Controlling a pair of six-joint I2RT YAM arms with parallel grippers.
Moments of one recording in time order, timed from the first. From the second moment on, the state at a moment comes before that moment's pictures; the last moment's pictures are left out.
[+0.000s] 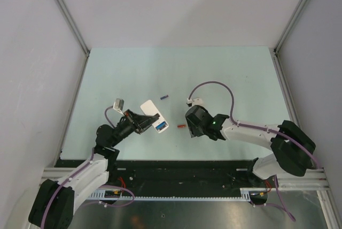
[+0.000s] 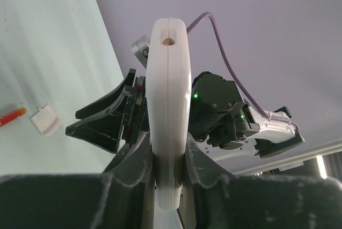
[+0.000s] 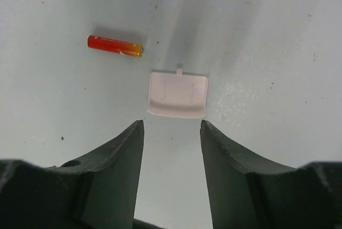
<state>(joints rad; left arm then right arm) -0.35 0.76 0.04 0.91 0.56 -1.39 0.95 1.43 0.82 -0.36 0.30 0.52</state>
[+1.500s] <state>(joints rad) -0.33 0.73 0.04 0.91 0.58 -1.38 1.00 1.56 0.81 -0.36 0.45 0.60</state>
